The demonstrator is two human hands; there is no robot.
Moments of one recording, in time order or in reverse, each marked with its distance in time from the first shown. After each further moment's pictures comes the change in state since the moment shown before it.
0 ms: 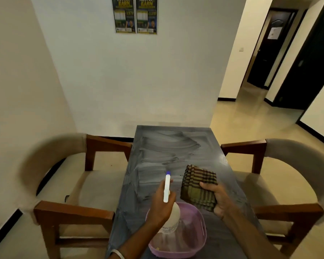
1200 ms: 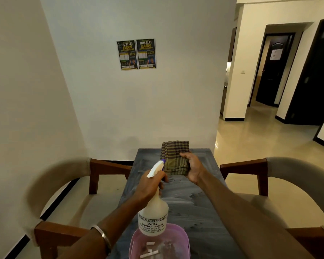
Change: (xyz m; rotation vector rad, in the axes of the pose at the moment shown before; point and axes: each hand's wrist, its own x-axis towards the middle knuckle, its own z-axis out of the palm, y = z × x) left_hand 0.030 0.137 0.014 -0.001 -0.054 -0.022; right_hand 0.034 -0.132 0.067 -0.039 -0.177 -0.146
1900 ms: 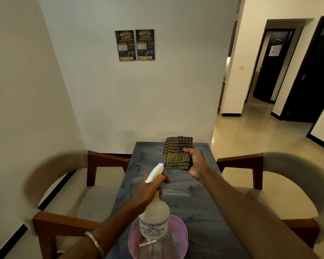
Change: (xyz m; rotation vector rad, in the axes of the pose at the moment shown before) left_hand -0.029 -0.016 -0.004 -0.054 -0.079 0.065; right_hand -0.002 0.006 -0.008 0.067 0.029 -0.008
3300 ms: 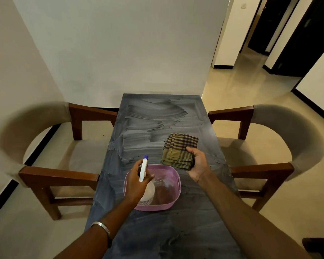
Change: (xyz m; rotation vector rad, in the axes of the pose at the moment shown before) left_hand -0.042 -0.187 0.005 0.106 0.184 -0.119; right_hand -0.065 0.124 -0.084 0.153 0.270 0.169
